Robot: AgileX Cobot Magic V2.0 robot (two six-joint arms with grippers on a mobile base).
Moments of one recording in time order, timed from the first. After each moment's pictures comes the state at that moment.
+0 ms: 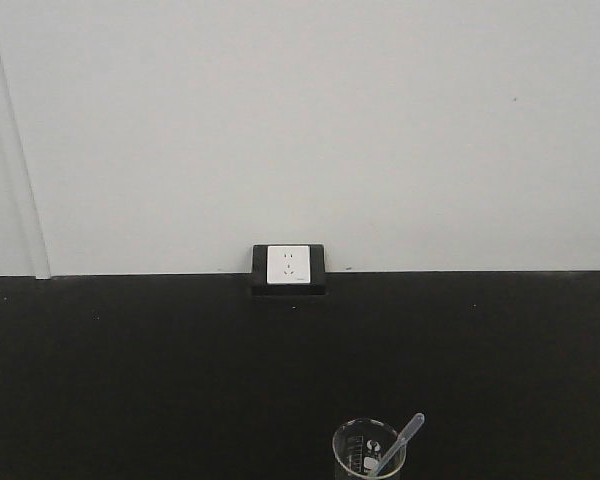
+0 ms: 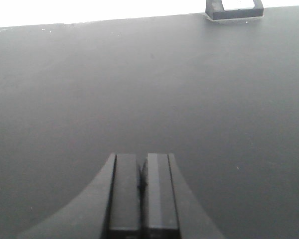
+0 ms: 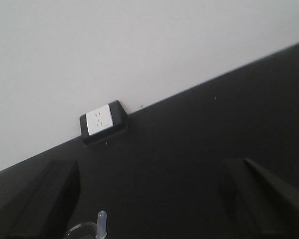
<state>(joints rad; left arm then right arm) -0.07 -0.01 0.03 -0.02 0.01 0.05 0.07 0.74 -0.41 0.06 -0.07 0.41</state>
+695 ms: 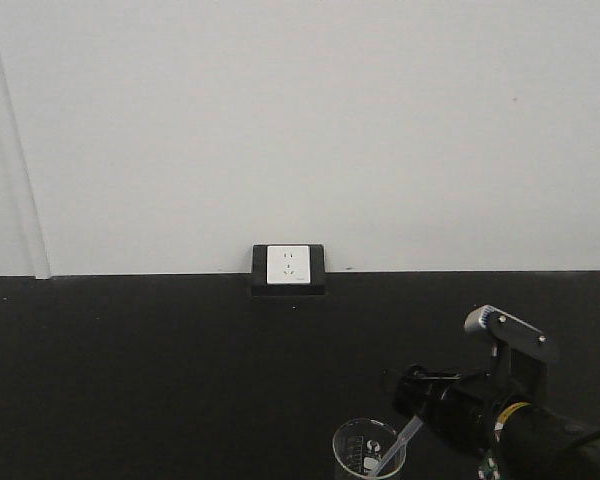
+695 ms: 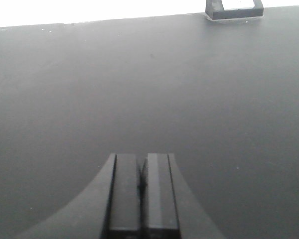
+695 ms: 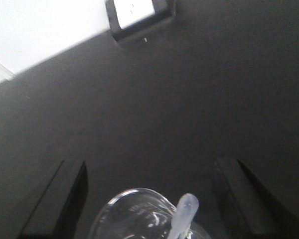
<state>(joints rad) -0.07 -0.01 0.03 -0.02 0.01 0.05 0.37 1.54 -0.79 0.01 -0.18 0.58</state>
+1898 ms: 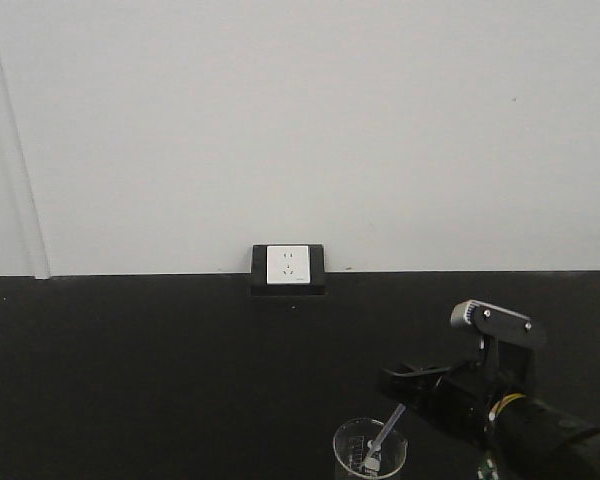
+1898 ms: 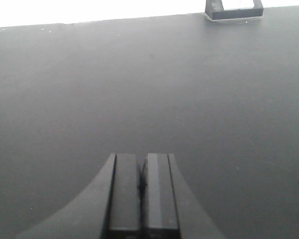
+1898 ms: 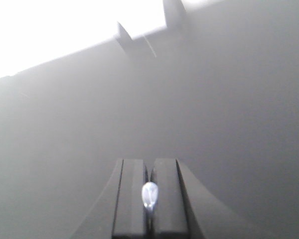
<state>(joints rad) -0.07 -0.01 0.03 -0.02 0.01 0.05 0.37 1.53 -0.80 0.00 -0.27 0.40</state>
